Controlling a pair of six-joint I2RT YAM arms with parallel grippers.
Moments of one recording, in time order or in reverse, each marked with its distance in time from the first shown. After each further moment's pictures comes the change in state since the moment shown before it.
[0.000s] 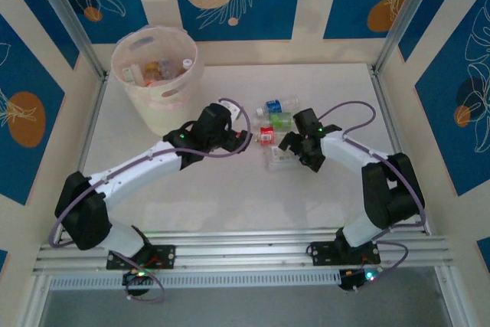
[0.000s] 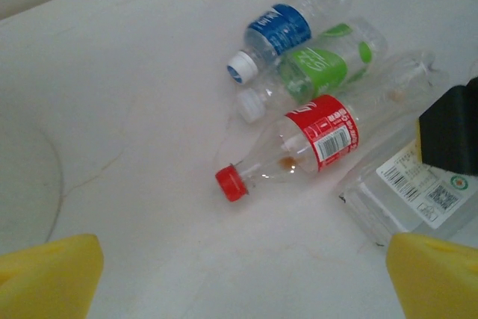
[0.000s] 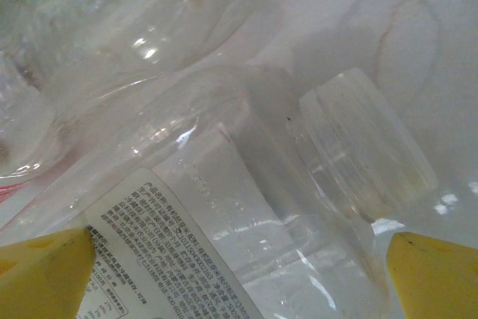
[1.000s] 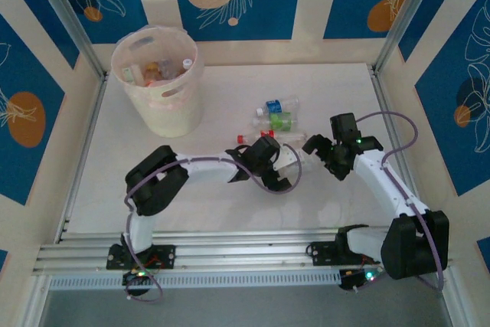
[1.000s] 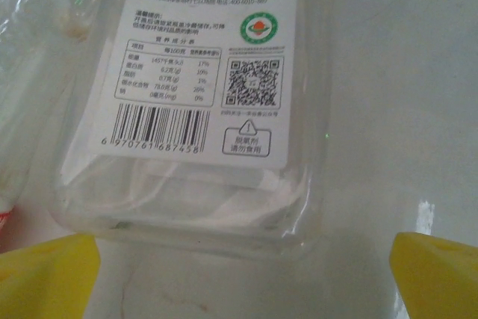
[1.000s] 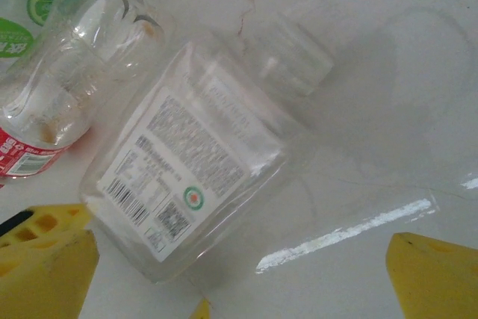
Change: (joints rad) left arm -0.195 0.512 0.090 0.290 0.340 0.350; right arm -0.200 -0.374 -0.078 -0.217 -0.116 -0.094
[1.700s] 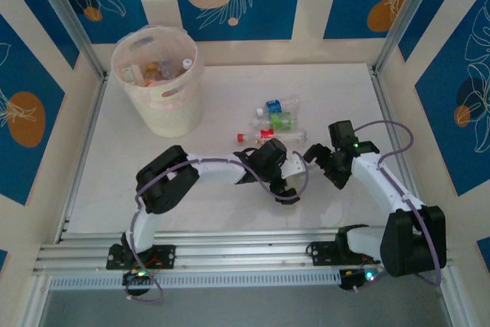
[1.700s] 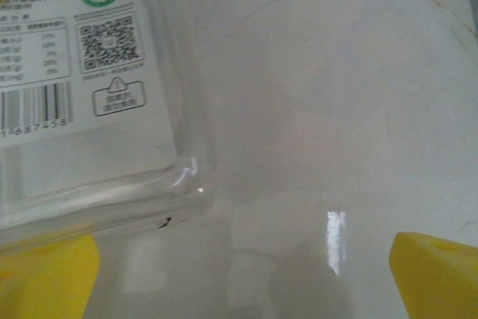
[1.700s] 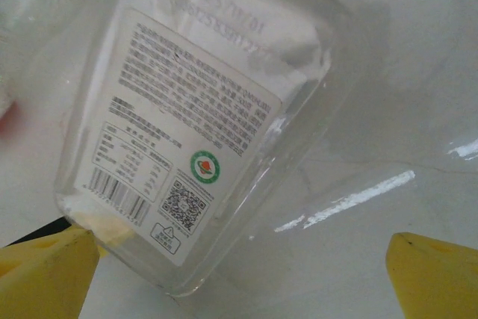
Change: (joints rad) left arm -0.034 0.063 0.036 0.027 0.277 -0.001; right arm -0.007 0.023 -0.087 0.017 -0.022 0.016
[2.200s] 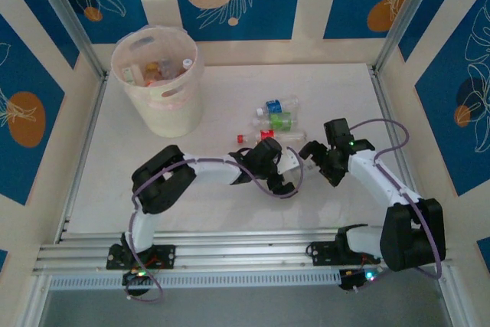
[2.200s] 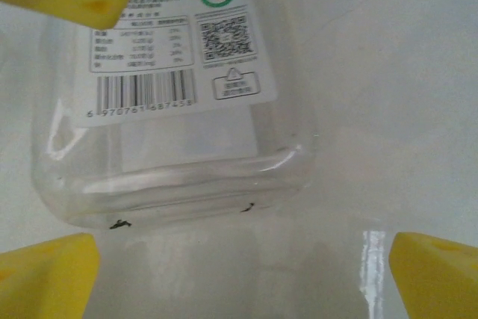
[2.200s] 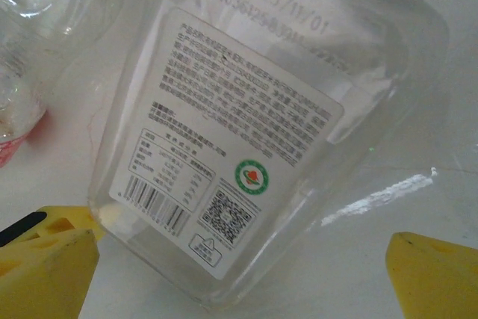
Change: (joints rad) left arm 0.031 -0.019 -0.053 0.094 -0.119 -0.032; right arm 0.042 0.047 0.019 0.056 -0.010 0.061
